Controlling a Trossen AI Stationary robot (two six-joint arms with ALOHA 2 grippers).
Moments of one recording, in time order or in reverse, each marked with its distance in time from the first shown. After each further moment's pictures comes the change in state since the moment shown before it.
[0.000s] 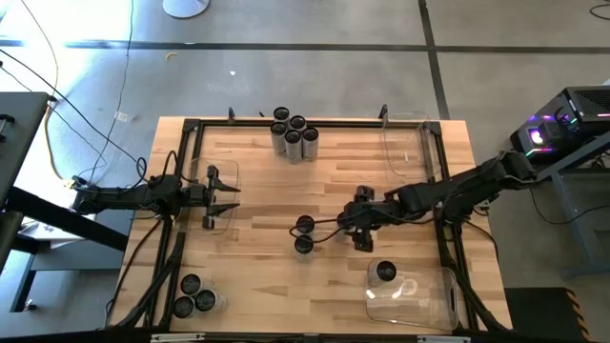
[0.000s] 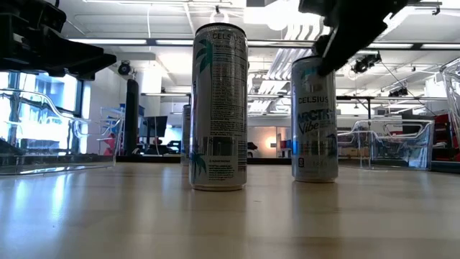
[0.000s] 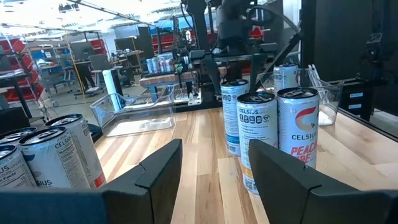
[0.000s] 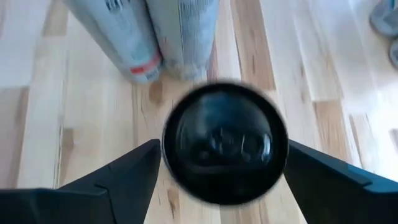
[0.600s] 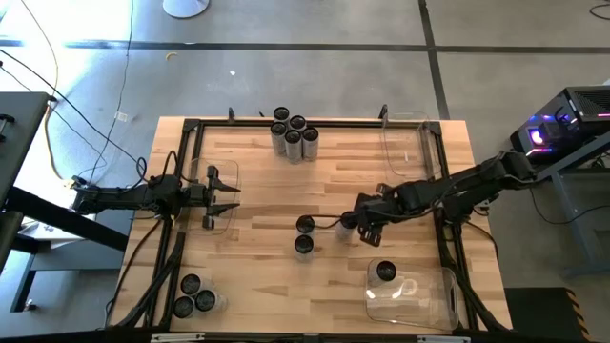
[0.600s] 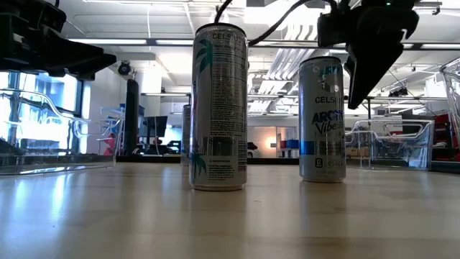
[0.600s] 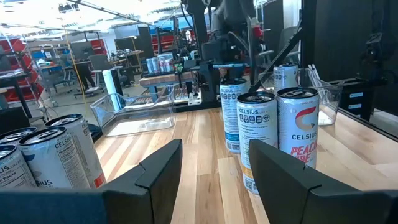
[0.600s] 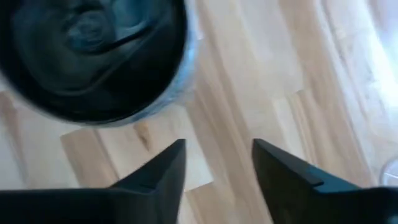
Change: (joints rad) left arm 0.000 0.000 0.000 0.000 0.000 0.000; right arm -0.026 0.000 0.000 -0.306 -0.022 0.291
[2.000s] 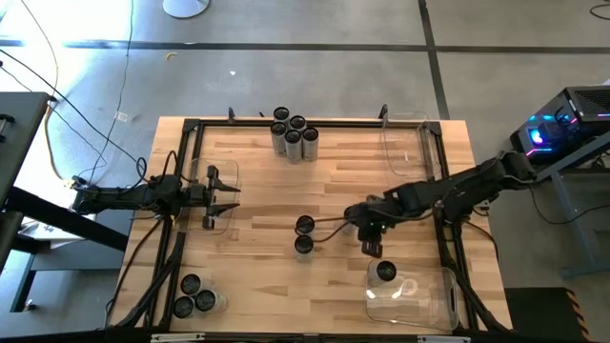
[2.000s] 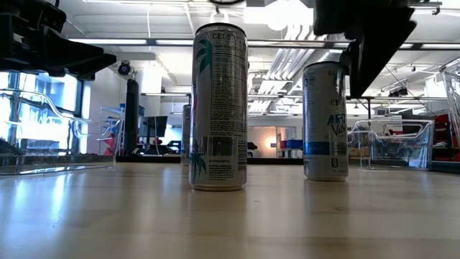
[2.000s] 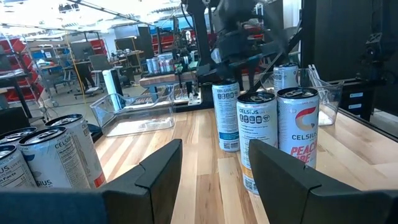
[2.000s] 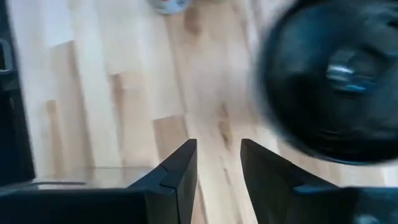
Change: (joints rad) left arm 0.000 0.000 0.000 0.000 0.000 0.000; right arm 0.012 0.002 0.000 0.144 -0.252 -0.089
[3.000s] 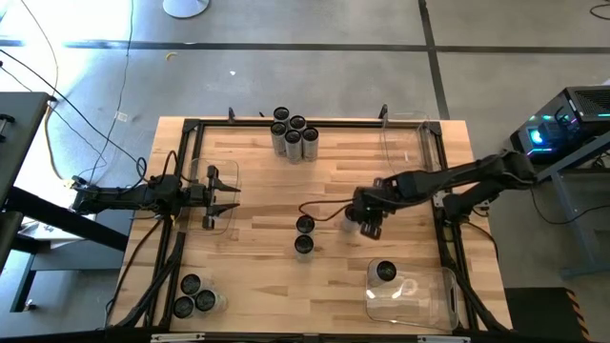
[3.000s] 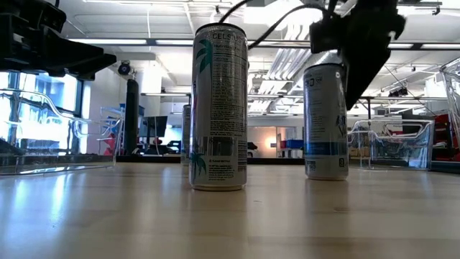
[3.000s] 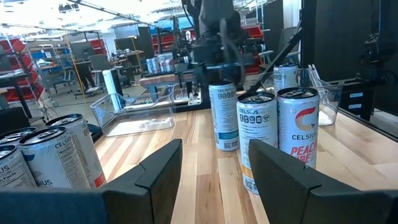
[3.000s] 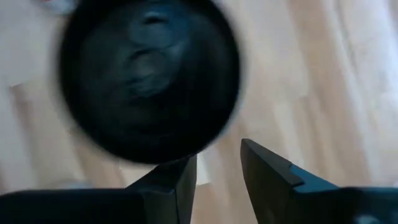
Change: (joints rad) left arm 0.000 0.000 0.000 0.000 0.000 0.000; right arm -0.115 -0.015 0.000 -0.134 0.124 -0.035
